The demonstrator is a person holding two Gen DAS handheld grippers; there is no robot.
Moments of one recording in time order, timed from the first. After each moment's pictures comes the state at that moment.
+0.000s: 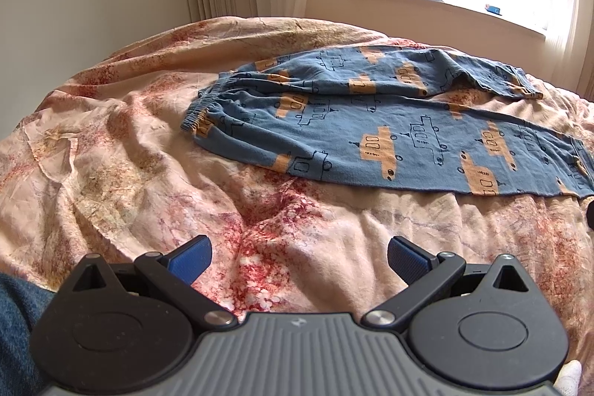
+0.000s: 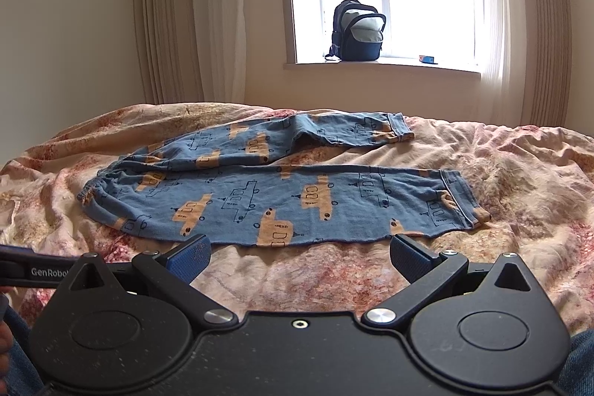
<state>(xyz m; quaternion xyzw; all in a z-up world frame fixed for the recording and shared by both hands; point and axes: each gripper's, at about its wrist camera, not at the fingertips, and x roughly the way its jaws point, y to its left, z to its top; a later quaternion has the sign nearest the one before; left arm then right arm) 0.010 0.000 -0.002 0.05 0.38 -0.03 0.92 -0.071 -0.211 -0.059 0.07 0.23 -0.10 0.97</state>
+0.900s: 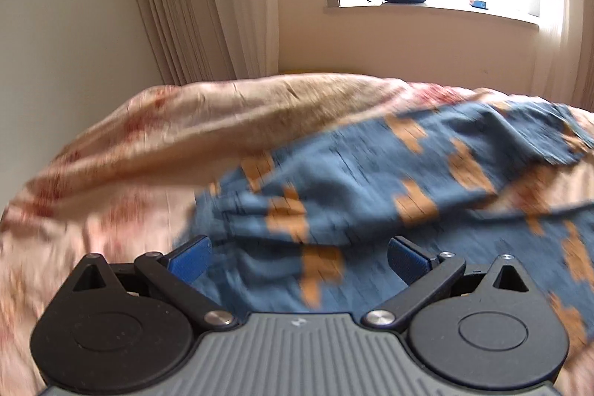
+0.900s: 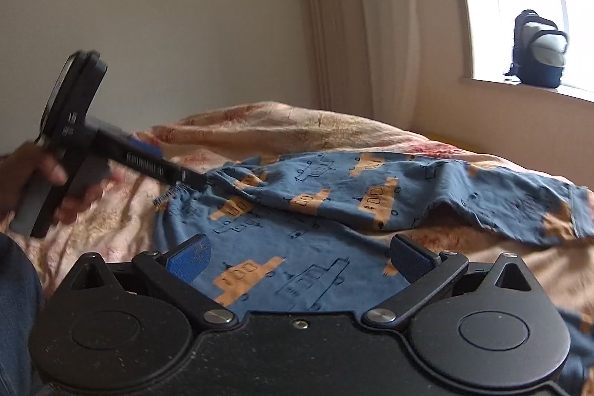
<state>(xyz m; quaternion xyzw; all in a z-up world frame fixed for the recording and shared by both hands) 0.254 0.004 0.030 0.13 0.34 -0.07 0.93 0.149 -0.283 -0.069 0.01 0.23 0.23 0.95</state>
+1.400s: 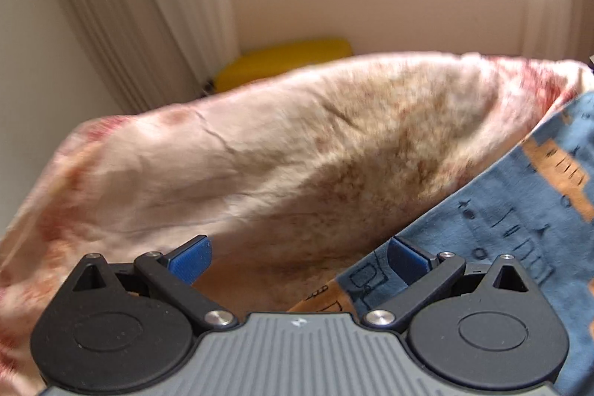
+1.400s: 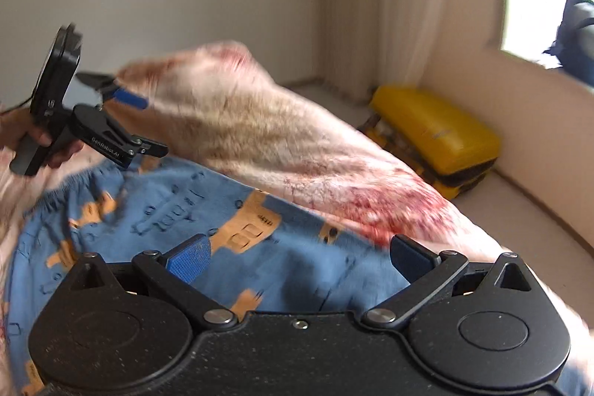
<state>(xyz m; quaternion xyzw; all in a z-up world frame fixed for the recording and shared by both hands) 0.498 0.012 -0.041 0.22 0.39 -0.14 0.88 0.452 -0.310 -0.071 -0.08 0.36 0.25 0.90</state>
